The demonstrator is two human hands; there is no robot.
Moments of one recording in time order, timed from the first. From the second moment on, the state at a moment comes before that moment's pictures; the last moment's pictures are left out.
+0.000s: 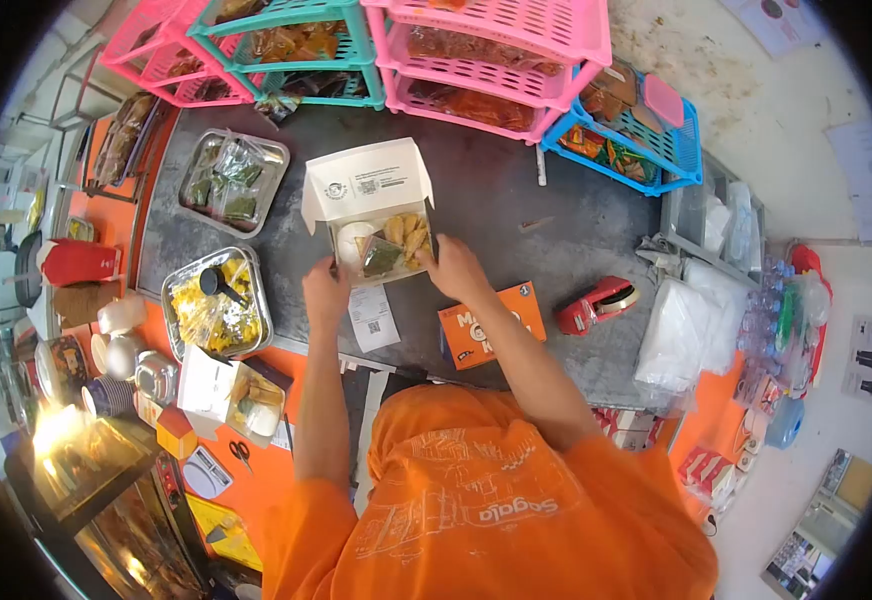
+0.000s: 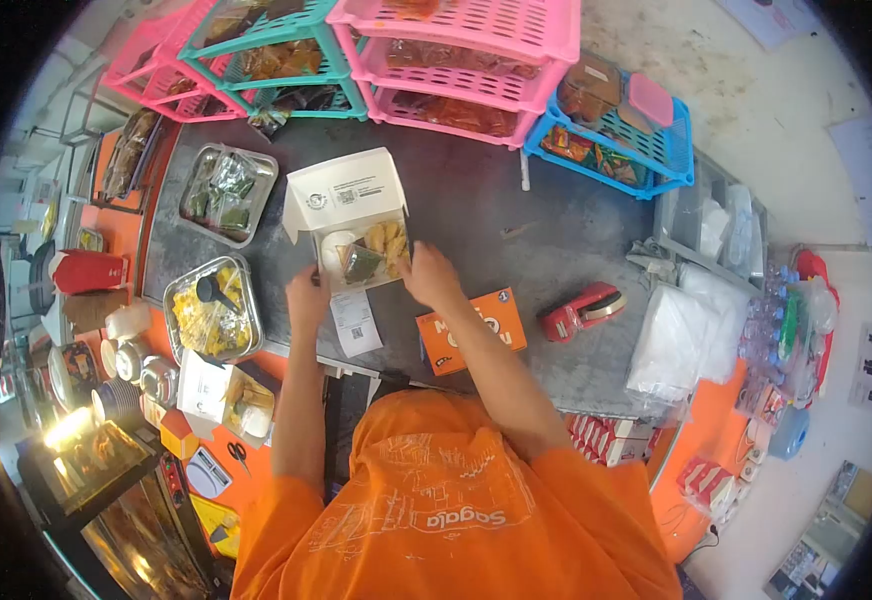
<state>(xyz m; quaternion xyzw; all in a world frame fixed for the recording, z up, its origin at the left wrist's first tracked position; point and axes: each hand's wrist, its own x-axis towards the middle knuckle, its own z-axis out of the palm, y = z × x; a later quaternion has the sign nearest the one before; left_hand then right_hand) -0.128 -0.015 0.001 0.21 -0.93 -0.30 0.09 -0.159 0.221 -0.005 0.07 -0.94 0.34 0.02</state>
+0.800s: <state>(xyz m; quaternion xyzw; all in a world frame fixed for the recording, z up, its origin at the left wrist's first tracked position) -0.024 0.097 0.077 -0.03 -0.91 -0.39 0.12 -0.057 0.394 0.108 -0.01 -0.93 0.36 0.00</state>
